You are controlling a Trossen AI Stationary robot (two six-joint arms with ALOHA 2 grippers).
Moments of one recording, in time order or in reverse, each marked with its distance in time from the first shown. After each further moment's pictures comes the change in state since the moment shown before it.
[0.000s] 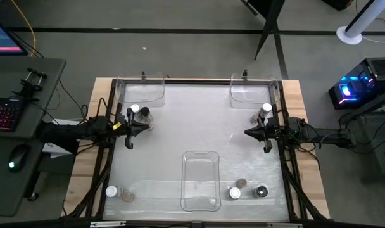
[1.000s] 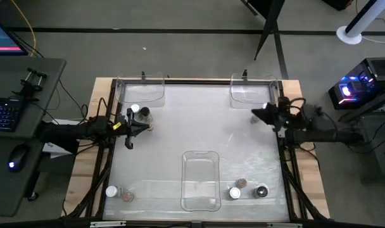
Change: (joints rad) left arm 0.000 0.002 0.000 0.000 0.000 0.000; right arm -0.046 0.302 0.440 -0.118 0.169 0.473
